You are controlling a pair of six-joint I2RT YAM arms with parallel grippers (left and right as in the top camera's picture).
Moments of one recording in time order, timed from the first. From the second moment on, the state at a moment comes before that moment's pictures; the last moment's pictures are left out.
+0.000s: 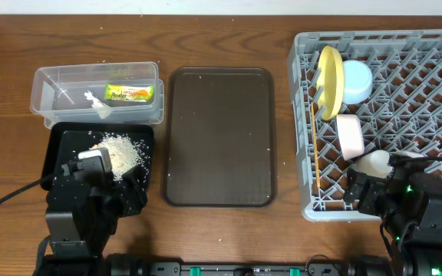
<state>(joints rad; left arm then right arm) 0.01 0.50 0.82 -0.96 0.12 -0.29 -0.07 0.55 0.72 -0.93 -0.05 0.19</state>
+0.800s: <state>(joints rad) 0.01 0.50 0.82 -0.97 0.12 -0.30 -0.07 0.55 0.72 -0.93 -0.05 0.19</state>
